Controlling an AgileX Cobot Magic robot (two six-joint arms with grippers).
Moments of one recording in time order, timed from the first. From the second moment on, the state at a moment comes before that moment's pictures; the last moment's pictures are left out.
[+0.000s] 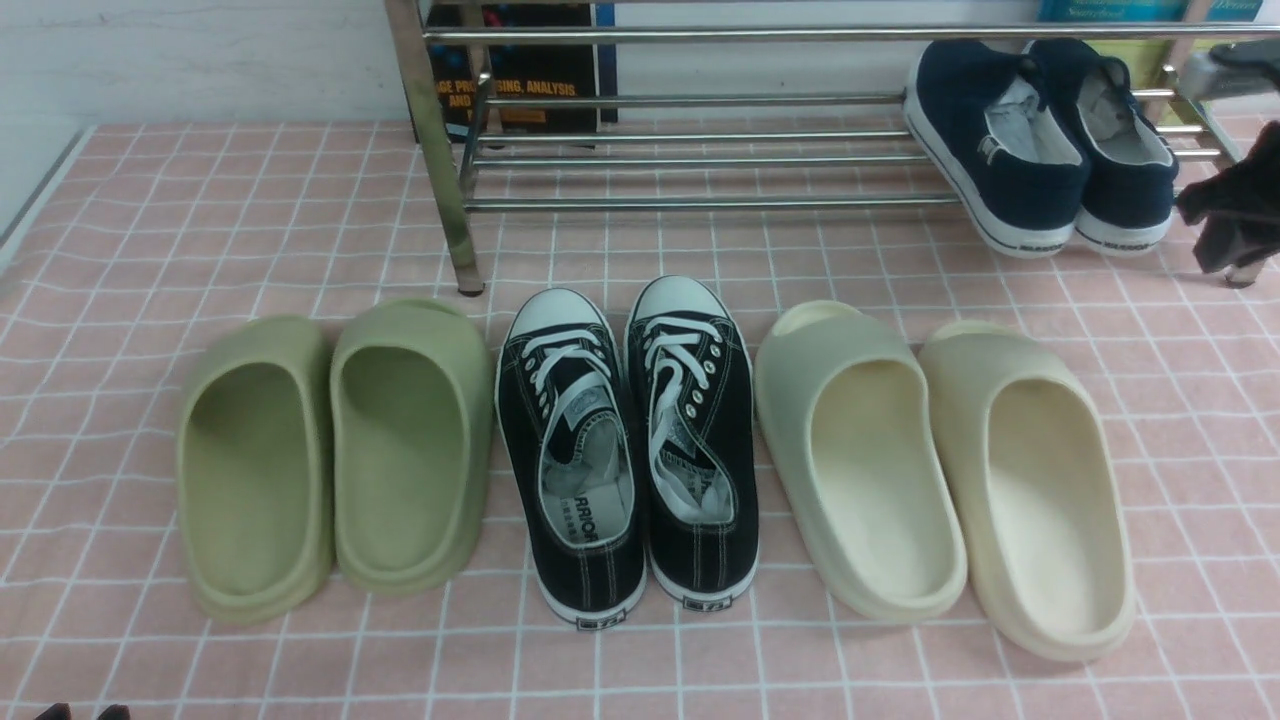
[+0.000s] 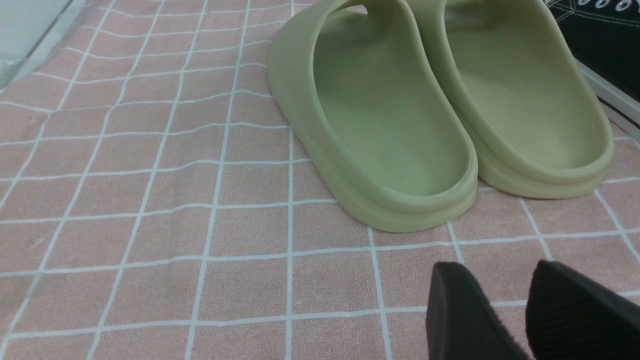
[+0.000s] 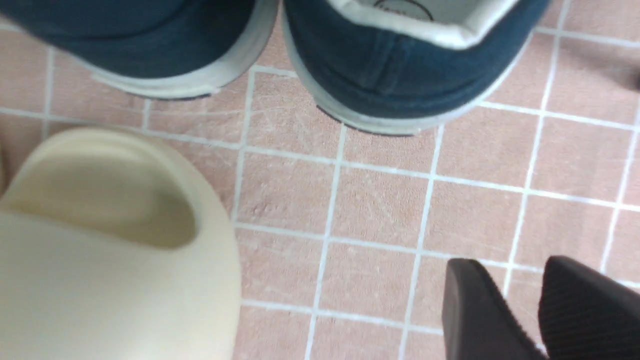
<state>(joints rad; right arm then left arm) -0.17 1.98 -1.82 0.17 1.04 -0.33 -0.01 -0.01 0.02 -0.07 0.39 0.14</state>
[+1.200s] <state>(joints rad) 0.12 0.46 -0.33 0.46 0.28 -0.42 -0.01 -0.01 0.02 -0.07 0.39 0.14</state>
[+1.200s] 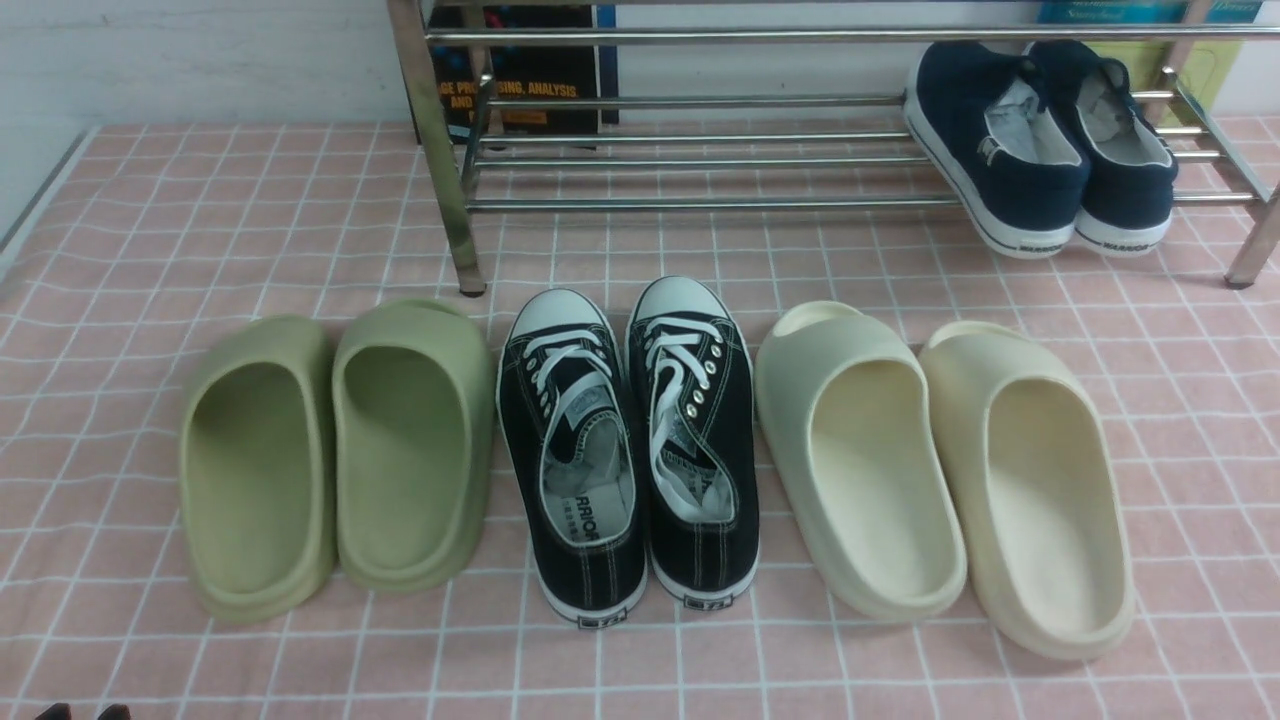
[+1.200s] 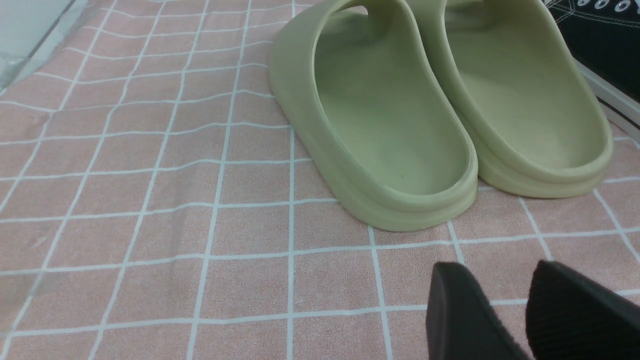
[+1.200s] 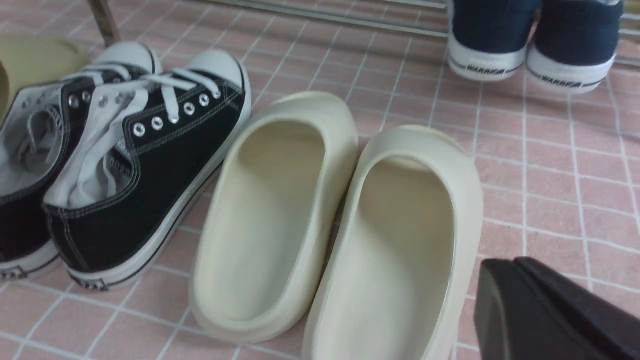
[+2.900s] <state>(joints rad) 0.01 -0.01 0.01 0.02 0.37 0.16 -0.01 -0.01 0.02 -0.07 0.39 0.14</state>
